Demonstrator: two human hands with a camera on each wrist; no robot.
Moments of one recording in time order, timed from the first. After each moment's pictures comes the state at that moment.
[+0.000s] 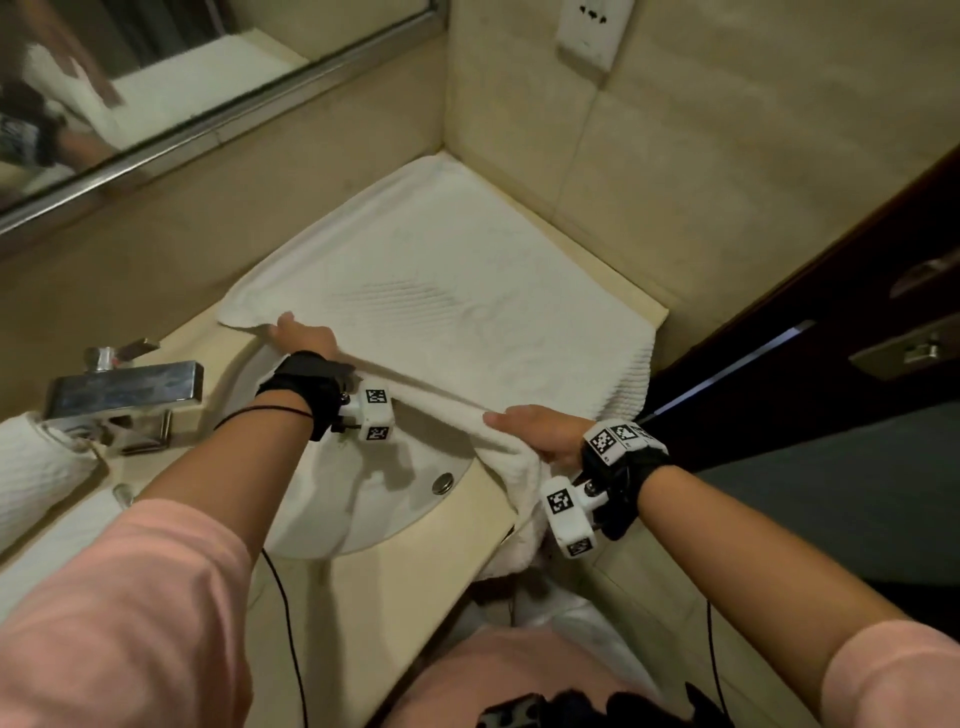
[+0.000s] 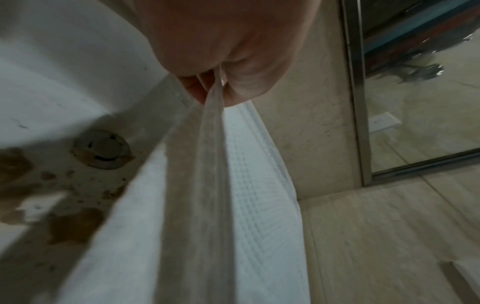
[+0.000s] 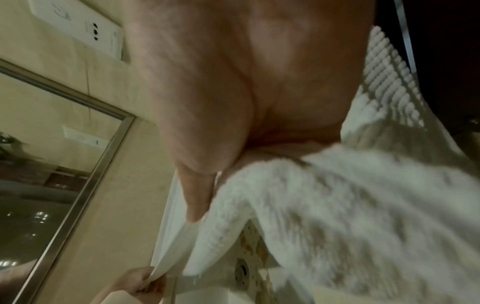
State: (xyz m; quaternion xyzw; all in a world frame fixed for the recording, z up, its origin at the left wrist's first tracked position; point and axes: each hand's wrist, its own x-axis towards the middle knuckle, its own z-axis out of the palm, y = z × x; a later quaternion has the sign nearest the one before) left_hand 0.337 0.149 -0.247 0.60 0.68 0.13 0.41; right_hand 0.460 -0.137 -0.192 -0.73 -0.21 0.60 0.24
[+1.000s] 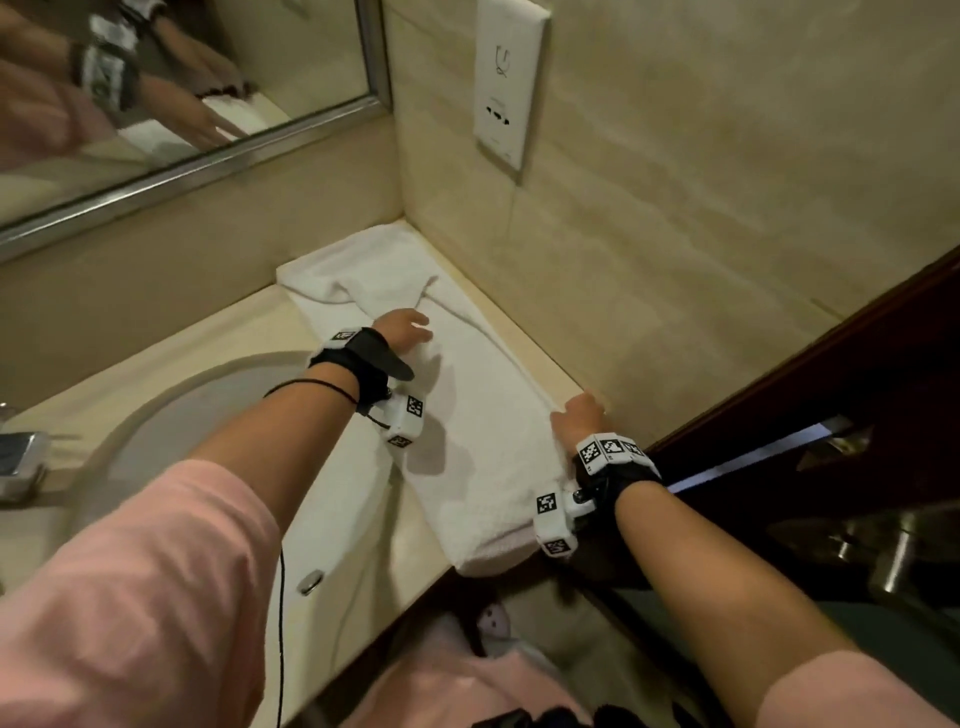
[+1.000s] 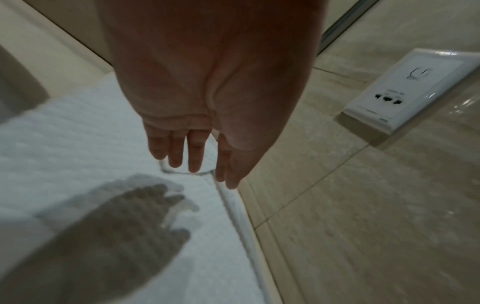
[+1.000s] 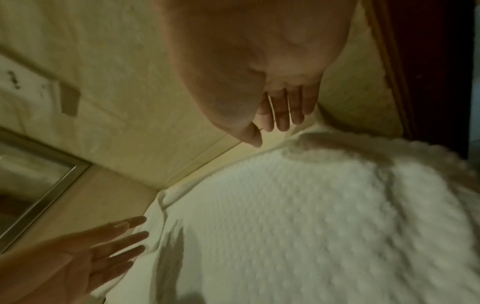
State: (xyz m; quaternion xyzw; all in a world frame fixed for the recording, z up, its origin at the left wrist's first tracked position) left_hand 0.586 0.090 -0.193 0.82 0.42 -0.08 0.38; right_hand 0.720 -0.156 -0.238 -0.93 -0.14 0.30 0.15
